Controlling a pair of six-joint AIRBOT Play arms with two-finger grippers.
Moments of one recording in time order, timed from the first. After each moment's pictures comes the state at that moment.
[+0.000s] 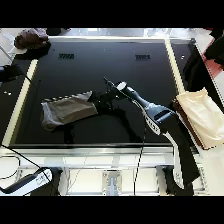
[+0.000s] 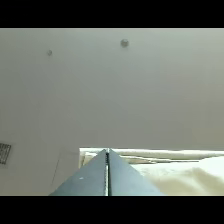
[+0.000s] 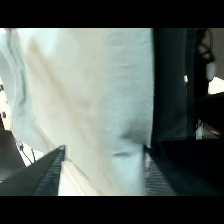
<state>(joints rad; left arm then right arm) 0.33 -1.18 1.40 1.40 -1.01 -1.41 0.52 -2.24 1.89 -0.43 1.00 1.44</state>
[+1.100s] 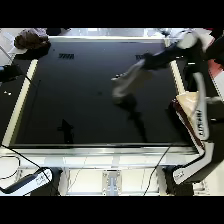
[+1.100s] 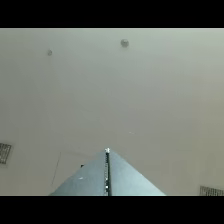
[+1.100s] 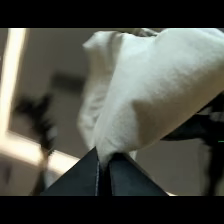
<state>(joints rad) 0.33 -1.18 1.40 1.40 -1.01 -1.41 -0.03 -1.70 2.07 -1.14 1.45 1.56</state>
